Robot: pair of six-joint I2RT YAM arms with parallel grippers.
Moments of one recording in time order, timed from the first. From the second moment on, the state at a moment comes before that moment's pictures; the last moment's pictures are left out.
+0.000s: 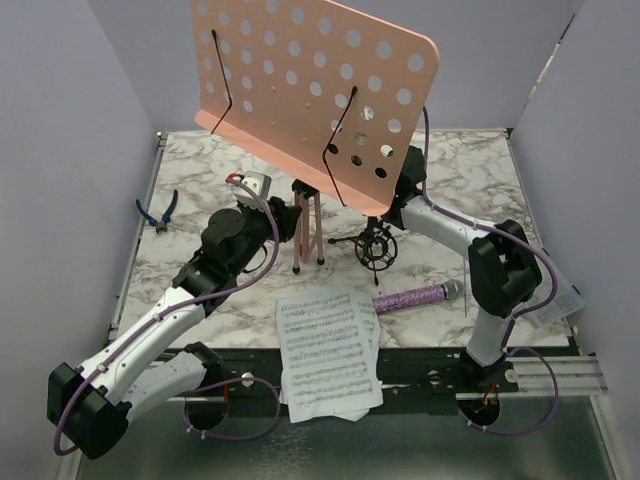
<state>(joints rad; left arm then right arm) -0.62 0.92 0.75 0.10 -0.10 -0.27 0.60 1.84 1.36 1.09 -0.87 0.56</state>
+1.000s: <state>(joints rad) -0.62 0.92 0.54 0.20 -0.11 -0.18 0.64 1.78 1.31 0.99 -0.80 0.44</state>
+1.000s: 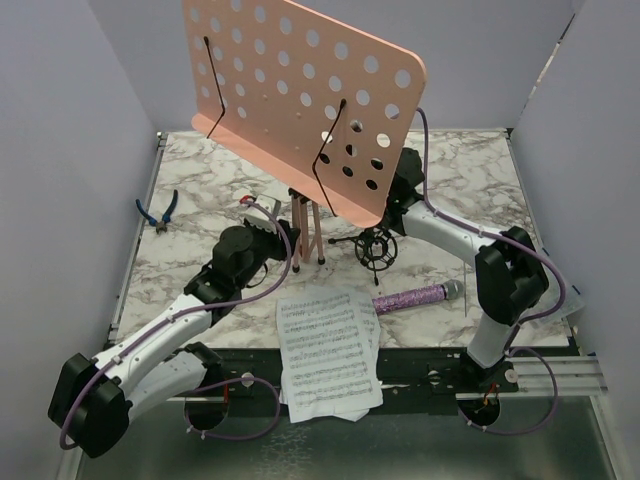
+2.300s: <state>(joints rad) -0.62 1.00 0.55 0.25 -0.12 -0.07 0.64 1.79 1.37 0.89 -0.78 0.42</state>
